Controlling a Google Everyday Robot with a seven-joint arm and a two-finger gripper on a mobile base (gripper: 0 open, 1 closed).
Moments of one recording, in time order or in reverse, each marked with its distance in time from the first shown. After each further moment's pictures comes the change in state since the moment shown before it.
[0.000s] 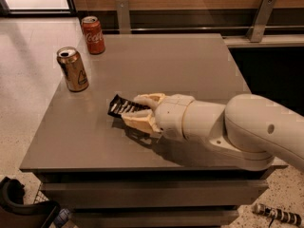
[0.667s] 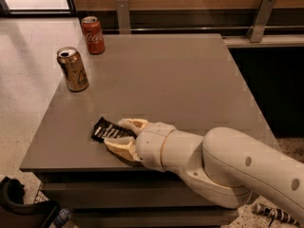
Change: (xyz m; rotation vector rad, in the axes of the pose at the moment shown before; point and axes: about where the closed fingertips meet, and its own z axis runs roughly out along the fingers) arm 0.023 0.066 0.023 -0.031 0.001 0.048
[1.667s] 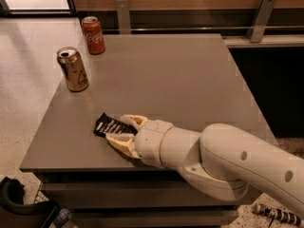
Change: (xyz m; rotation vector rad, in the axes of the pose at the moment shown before) arm 0.001 -0.004 0.006 -0.015 -0.001 -0.009
